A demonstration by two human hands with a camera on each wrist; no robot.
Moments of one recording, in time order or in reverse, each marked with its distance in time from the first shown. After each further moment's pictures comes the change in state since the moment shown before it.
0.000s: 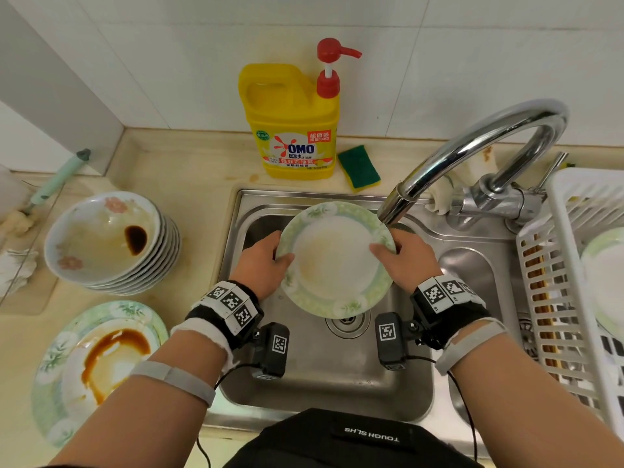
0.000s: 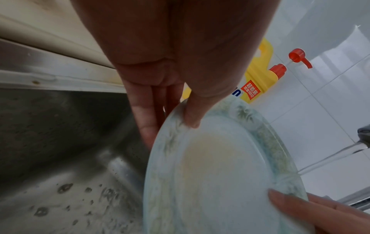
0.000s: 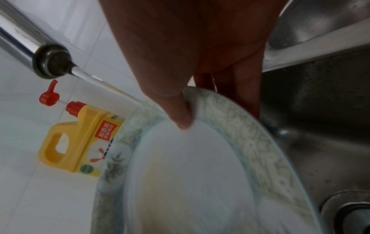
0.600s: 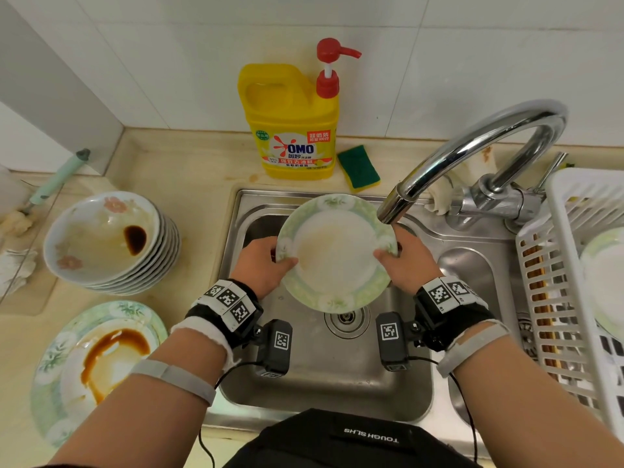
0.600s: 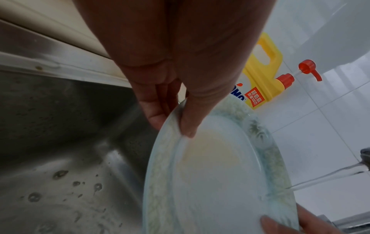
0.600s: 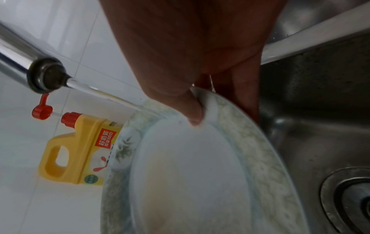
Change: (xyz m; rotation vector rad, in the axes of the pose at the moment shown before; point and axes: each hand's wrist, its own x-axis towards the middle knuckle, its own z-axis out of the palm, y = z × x) left_hand 0.000 0.001 -0.001 -0.105 -0.003 -0.026; right_hand 0.000 0.005 0.000 0.096 -0.031 -0.045
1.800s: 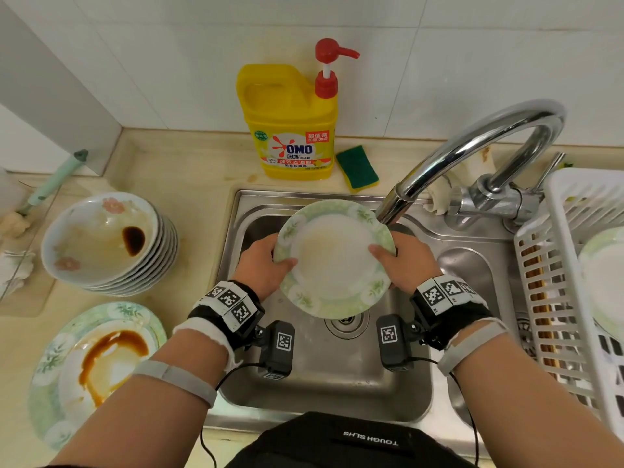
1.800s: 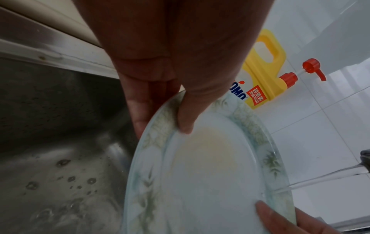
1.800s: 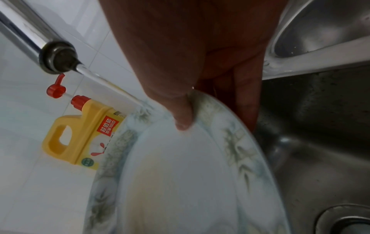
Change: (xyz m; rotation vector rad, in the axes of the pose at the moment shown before) left_hand 0.000 0.000 0.003 -0.060 -0.008 -0.011; right_hand 0.001 -0.004 -0.002 -0.158 -0.030 0.050
